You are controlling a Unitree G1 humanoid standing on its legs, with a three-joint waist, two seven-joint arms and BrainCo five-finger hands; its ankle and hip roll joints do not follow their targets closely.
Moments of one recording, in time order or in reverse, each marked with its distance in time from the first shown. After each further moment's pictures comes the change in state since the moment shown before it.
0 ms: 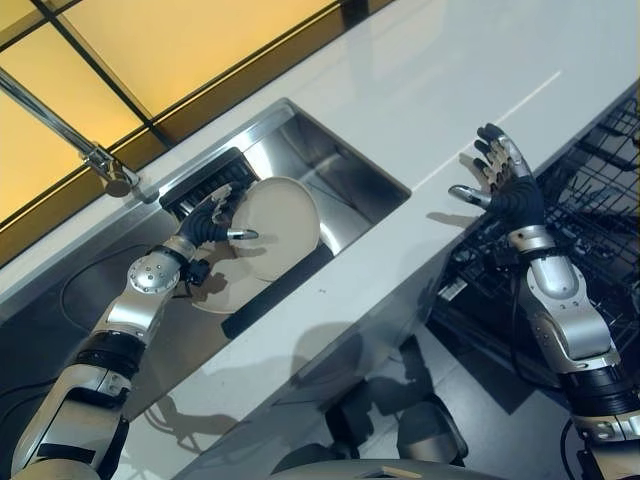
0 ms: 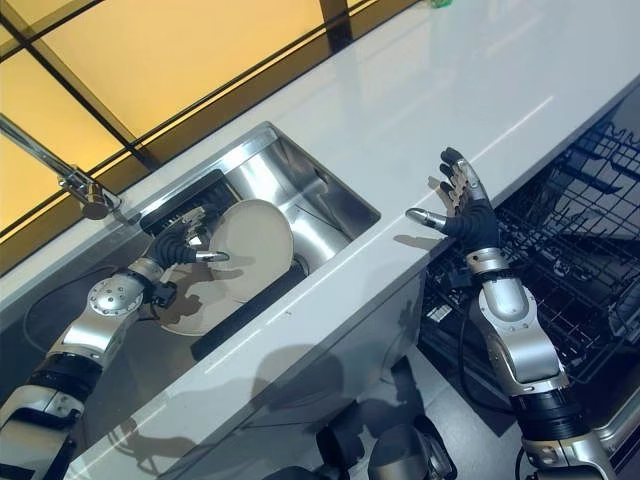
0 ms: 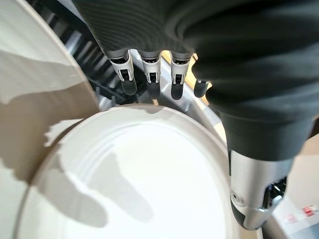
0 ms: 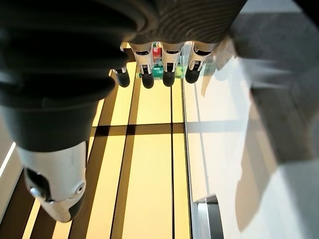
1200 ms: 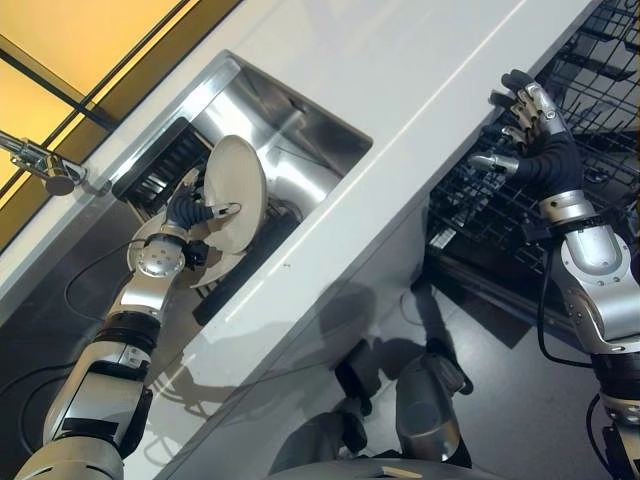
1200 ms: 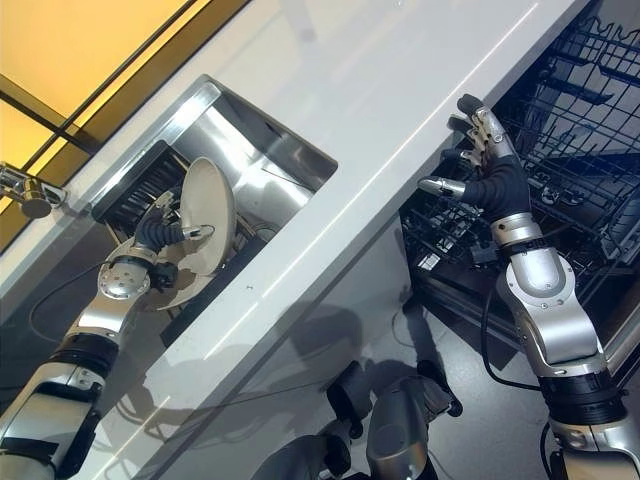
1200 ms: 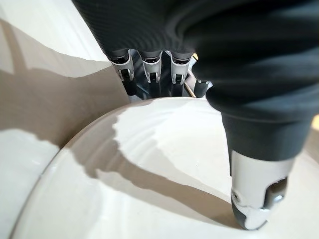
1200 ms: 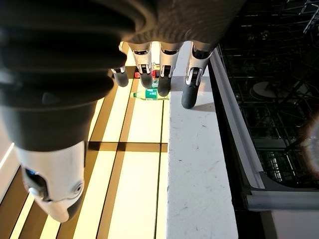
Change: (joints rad) left arm -0.129 -0.087 0.048 0.170 0.007 0.068 0.290; right arm -0.071 -0.101 -0.052 -0.073 -0.003 0.052 0.043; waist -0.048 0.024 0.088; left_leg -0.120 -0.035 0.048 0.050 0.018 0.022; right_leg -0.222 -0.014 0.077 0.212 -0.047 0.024
